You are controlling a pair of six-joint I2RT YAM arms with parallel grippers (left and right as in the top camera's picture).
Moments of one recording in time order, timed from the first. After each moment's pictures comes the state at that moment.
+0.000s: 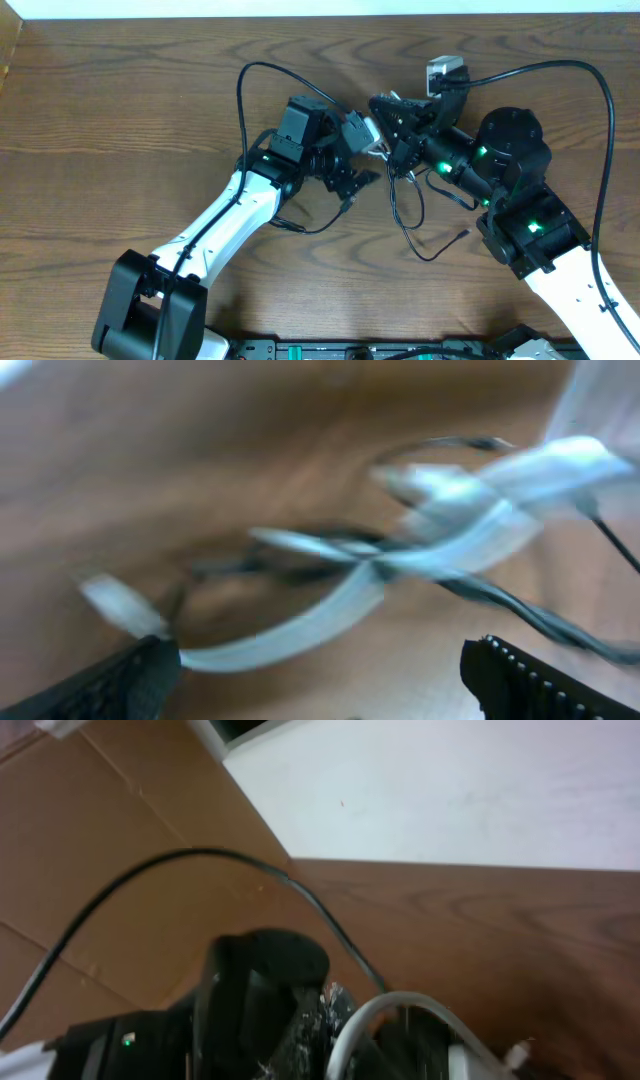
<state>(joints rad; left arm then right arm) -0.47 1.61 1.05 -0.20 0.47 0.42 0.50 1.14 1.07 -0.09 -0.33 0.49</state>
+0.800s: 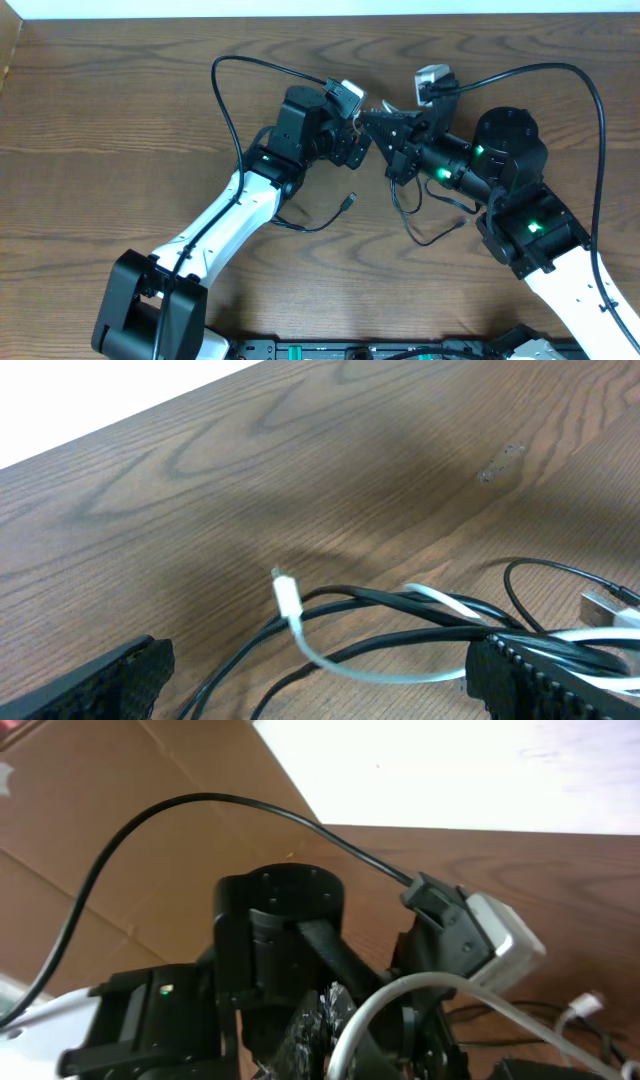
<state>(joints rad) -0.47 1.61 1.05 -0.04 0.22 0.08 0.50 1.14 1.07 -0.12 -0.45 0.49</state>
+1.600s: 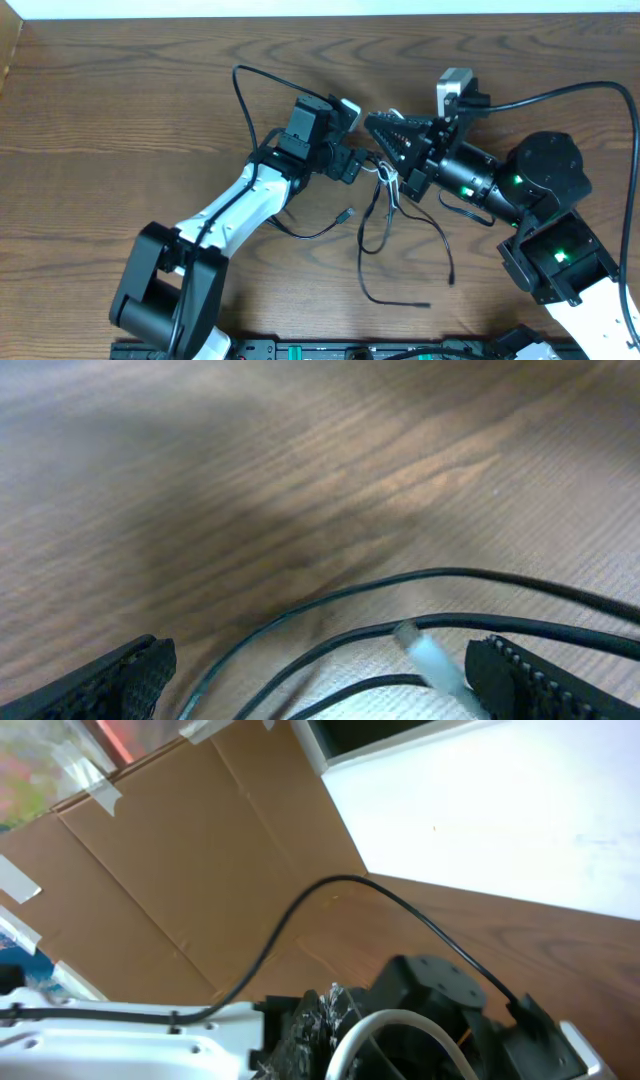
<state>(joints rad) -0.47 1.72 1.05 -0.16 0.20 0.06 0.51 1.03 1.07 -0.04 -0.50 0.48</state>
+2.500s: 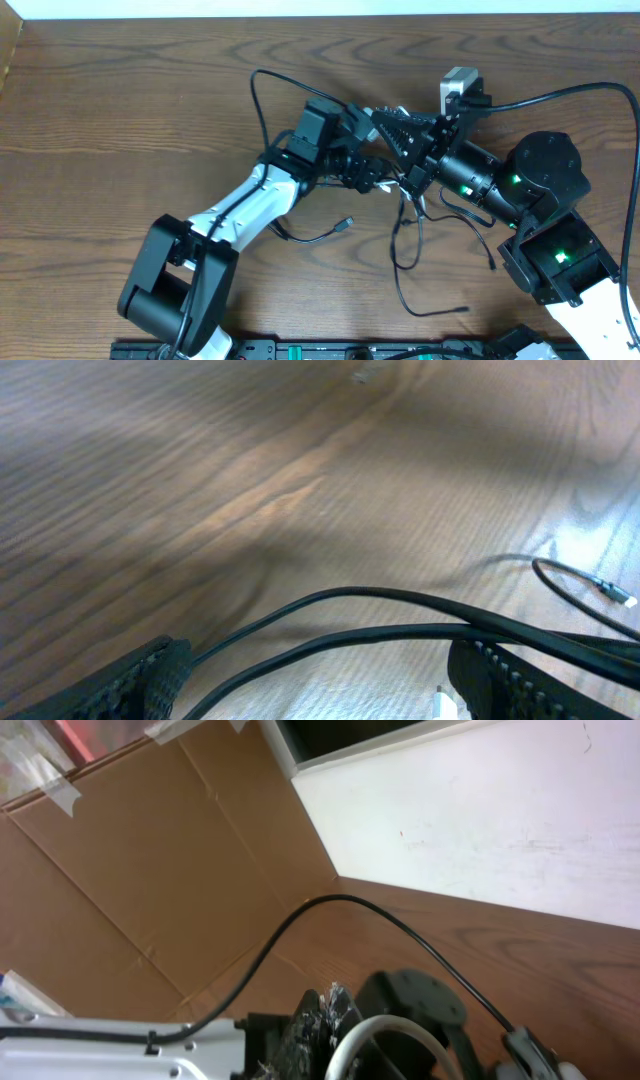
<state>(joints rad) -0.52 1.76 1.05 -0.07 0.50 0.06 0.51 1.03 1.07 -0.08 -0.43 0.44</state>
